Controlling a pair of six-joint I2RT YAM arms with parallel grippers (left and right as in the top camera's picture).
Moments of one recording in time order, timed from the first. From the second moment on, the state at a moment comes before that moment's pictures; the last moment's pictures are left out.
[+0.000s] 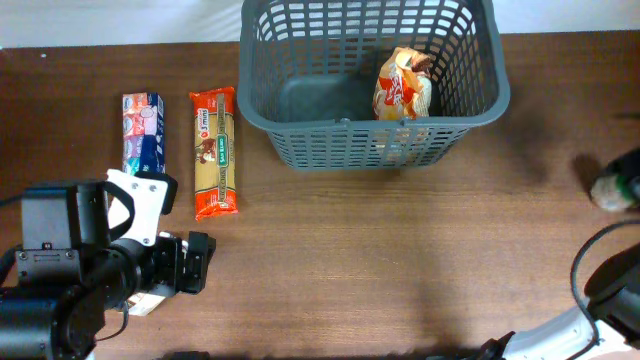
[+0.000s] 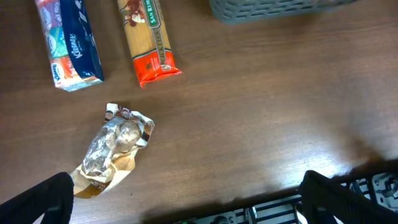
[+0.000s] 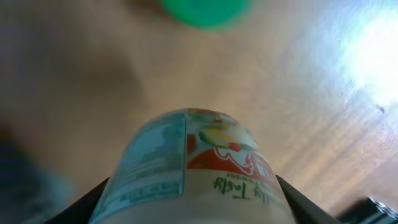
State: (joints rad) left arm 0.00 1.06 1.67 -1.65 0.17 0.11; right arm -0.72 1.90 1.87 -1.42 -0.14 0.37
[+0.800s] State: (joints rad) left arm 0.00 1.06 1.67 -1.65 0.17 0.11; right arm 0.28 1.91 2.50 -1.23 -0.08 0.36
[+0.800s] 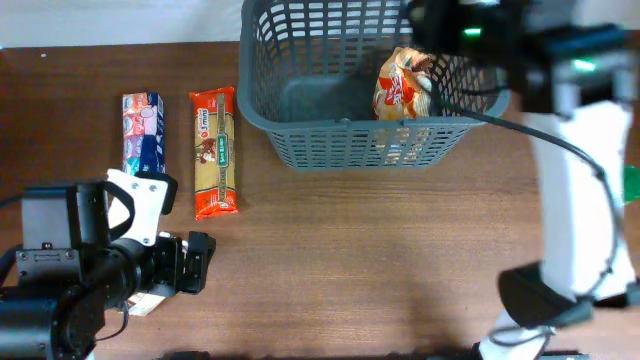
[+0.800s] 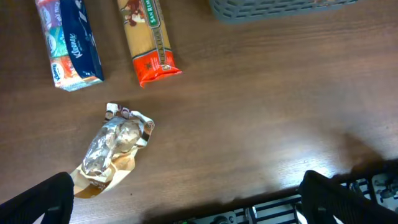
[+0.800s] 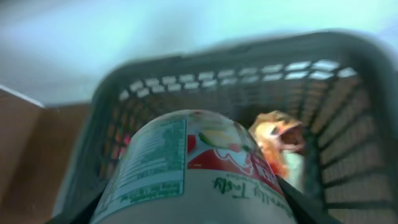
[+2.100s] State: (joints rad) left arm 0.00 1.06 1.67 -1.65 0.17 0.11; right arm 0.38 2.45 2.41 -1.41 -0.03 0.21
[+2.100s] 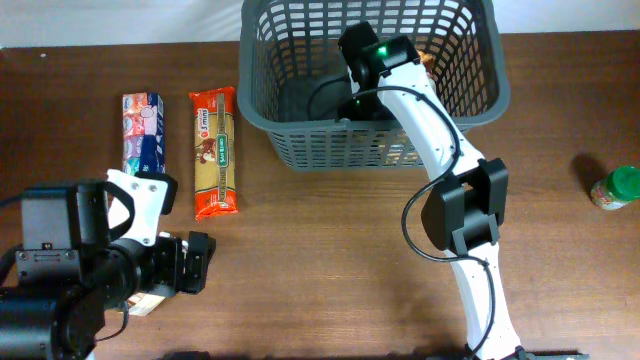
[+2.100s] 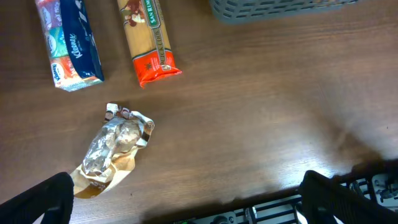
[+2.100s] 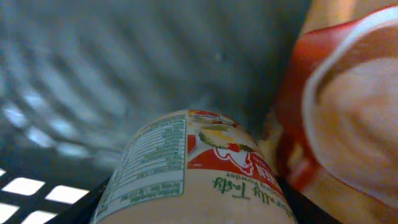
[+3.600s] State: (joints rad) left arm 0.00 1.06 1.67 -1.65 0.17 0.11; right arm -0.22 2.13 3.09 -1.69 0.00 0.42
